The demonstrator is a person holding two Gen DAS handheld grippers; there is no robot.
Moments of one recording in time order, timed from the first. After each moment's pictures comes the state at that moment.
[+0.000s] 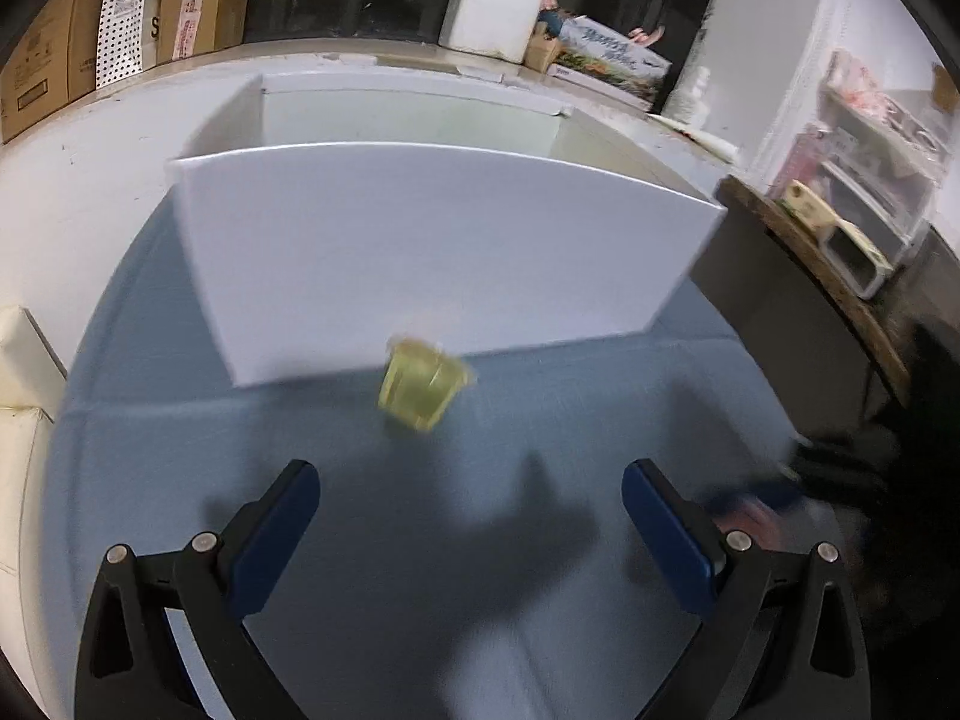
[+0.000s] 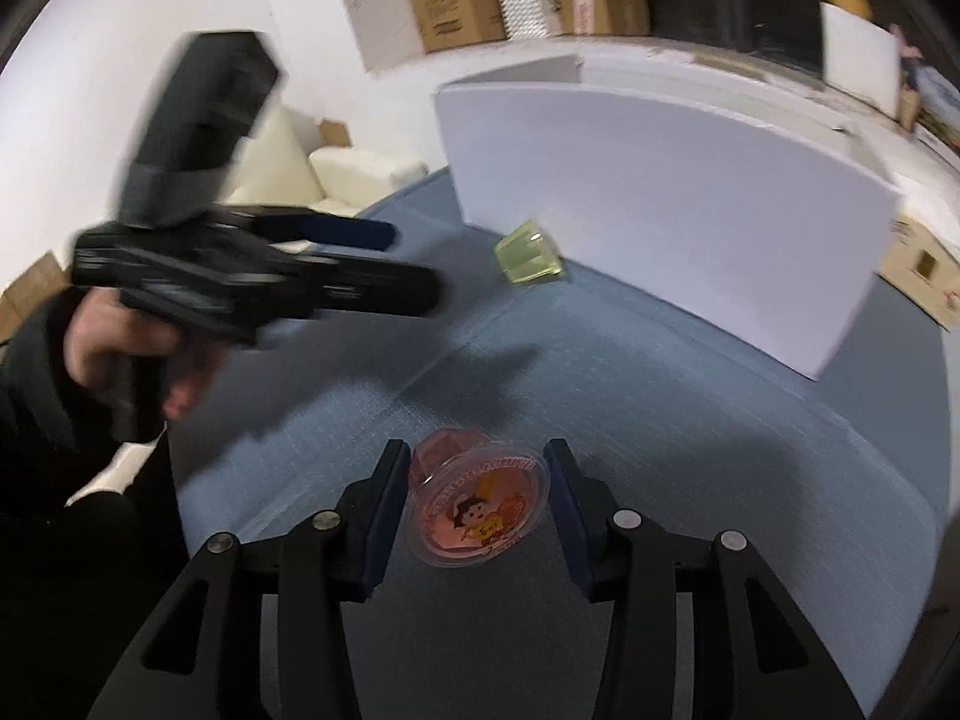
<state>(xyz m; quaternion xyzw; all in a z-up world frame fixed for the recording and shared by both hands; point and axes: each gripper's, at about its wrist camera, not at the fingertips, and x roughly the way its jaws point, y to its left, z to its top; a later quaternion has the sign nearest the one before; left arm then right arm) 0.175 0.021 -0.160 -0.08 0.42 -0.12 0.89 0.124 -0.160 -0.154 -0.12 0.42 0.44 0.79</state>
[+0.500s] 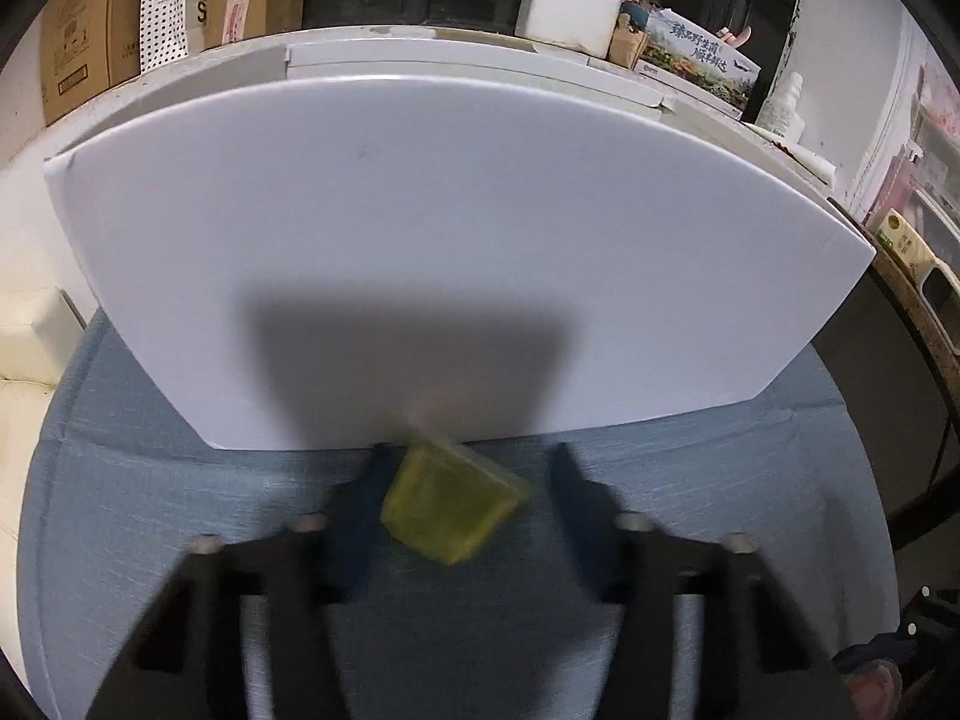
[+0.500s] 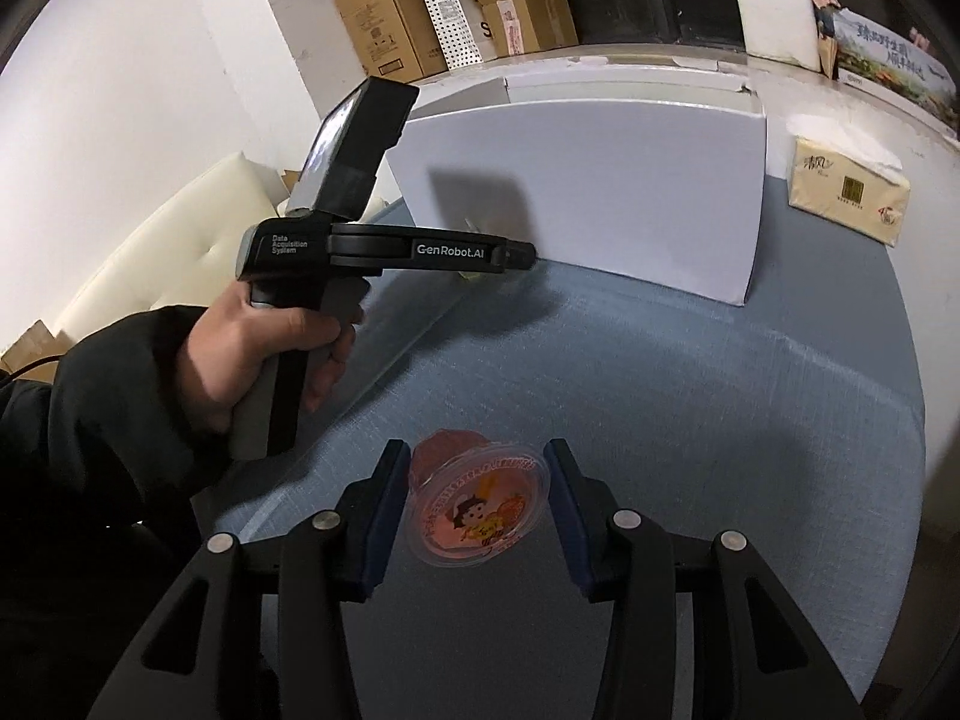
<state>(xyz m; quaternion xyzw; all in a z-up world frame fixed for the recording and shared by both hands) 0.226 0.007 -0.187 -0.09 0.43 -0.03 0.90 0.119 -0.185 -0.164 -0.05 0.42 0.41 0.81</state>
